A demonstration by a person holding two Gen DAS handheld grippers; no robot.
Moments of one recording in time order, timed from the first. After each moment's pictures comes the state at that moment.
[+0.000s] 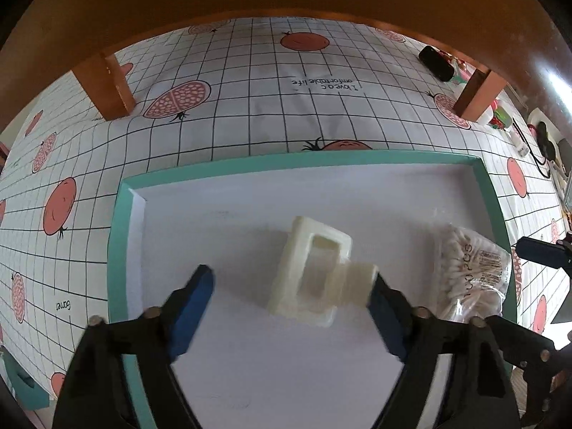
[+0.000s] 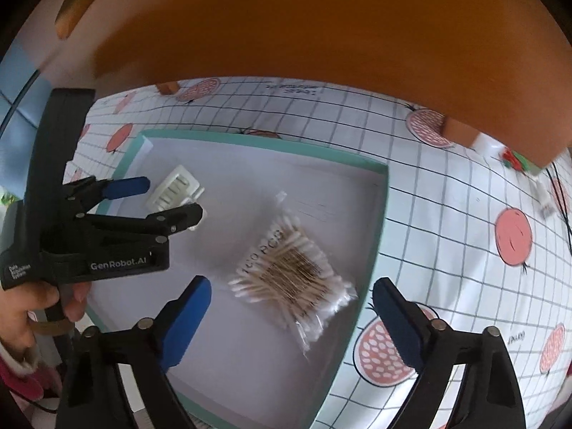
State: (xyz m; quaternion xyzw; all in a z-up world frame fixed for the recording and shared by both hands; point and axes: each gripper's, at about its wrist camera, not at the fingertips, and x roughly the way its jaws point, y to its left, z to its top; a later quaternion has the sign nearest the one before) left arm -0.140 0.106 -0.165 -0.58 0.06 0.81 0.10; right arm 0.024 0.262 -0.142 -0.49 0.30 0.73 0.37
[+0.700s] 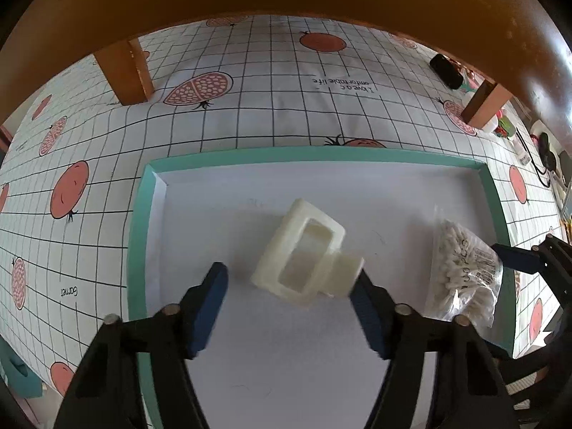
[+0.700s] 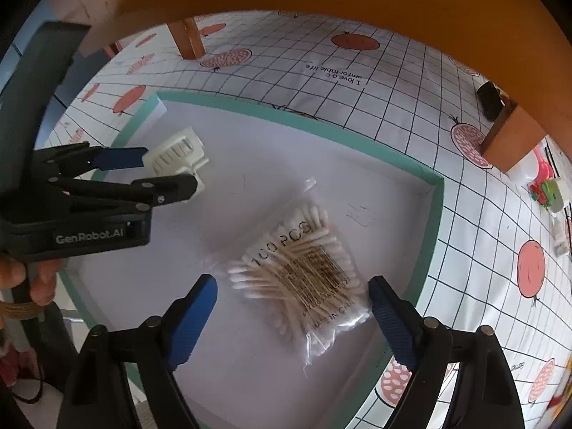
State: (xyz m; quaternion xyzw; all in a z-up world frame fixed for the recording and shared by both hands) left arm -0.131 0.085 -0.163 -0.58 0.04 0.81 0.09; right arm -0.012 0.258 -0.170 -0.54 0.25 0.73 0.34
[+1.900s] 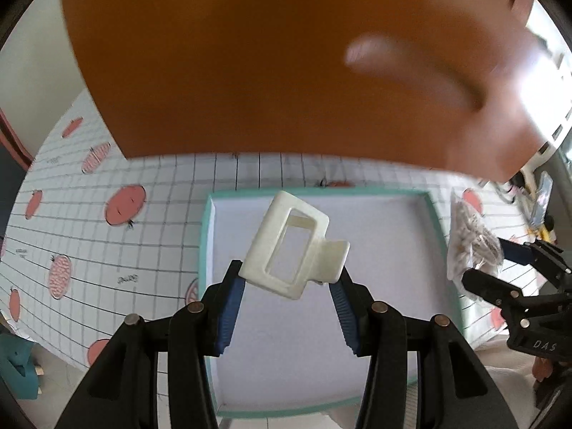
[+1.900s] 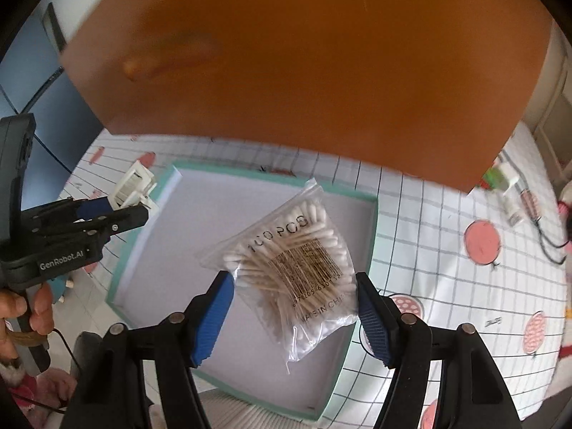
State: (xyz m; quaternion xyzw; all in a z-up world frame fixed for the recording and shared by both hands) left arm -0.082 0.059 -0.064 -0.51 0.01 0.85 0.10; right arm 0.017 0.219 -0.069 -0.43 0.26 0.76 0.41
